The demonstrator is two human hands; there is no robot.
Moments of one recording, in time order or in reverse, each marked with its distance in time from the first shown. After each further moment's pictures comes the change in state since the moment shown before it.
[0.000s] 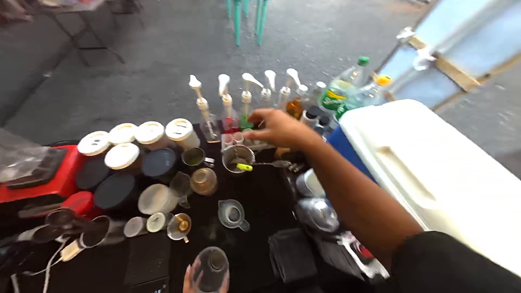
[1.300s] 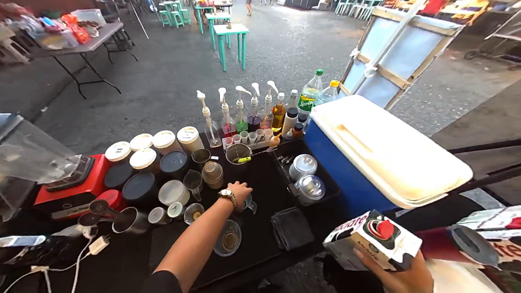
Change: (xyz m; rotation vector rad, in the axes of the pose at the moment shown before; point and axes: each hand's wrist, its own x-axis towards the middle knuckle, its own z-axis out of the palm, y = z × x) left_hand 0.184 0.121 0.092 1.099 -1.326 0.658; right_hand -0.433 0.049 0.205 0.350 1.129 0.220
